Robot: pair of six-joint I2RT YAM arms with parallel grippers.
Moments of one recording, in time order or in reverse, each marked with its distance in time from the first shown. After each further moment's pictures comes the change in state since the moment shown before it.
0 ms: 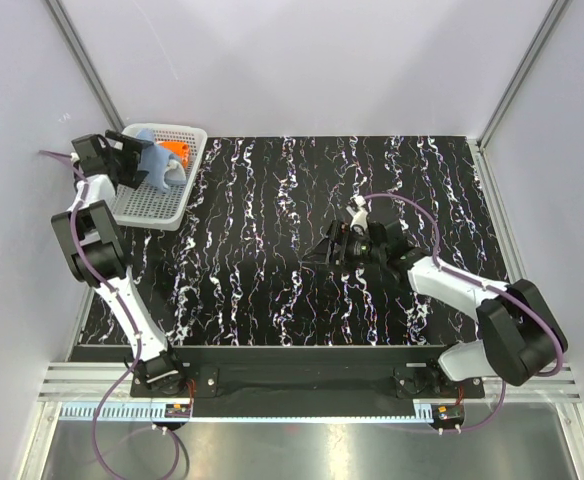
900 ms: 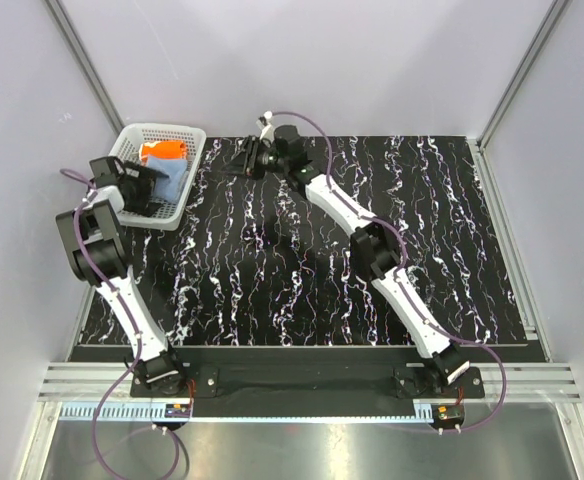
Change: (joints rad) left arm -0.018 0.008 -0.166 -0.069 -0.016 0.022; right arm 0.074 1.405 2.016 -0.212 -0.100 0.091
